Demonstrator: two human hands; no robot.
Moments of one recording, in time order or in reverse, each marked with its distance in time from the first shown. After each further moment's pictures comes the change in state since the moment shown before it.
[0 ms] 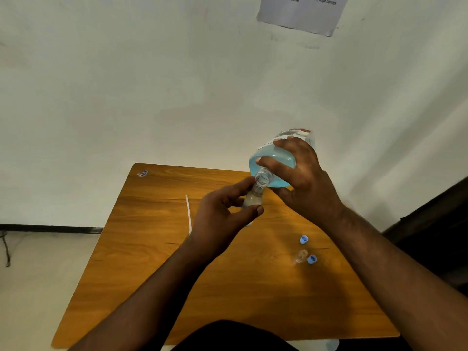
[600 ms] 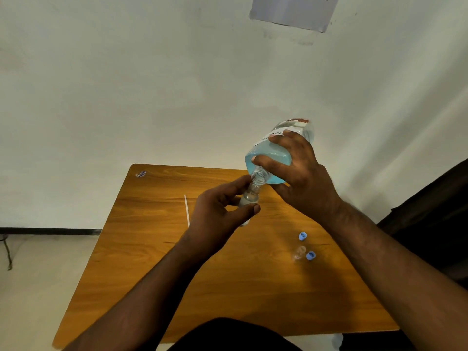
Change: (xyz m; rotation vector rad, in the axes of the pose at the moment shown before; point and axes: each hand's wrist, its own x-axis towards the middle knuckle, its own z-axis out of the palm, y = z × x) left_hand -0.002 0.007 0.002 -0.039 -0.044 -0.019; right_hand 0.000 0.002 -0.007 -0.060 -0.007 -0.057
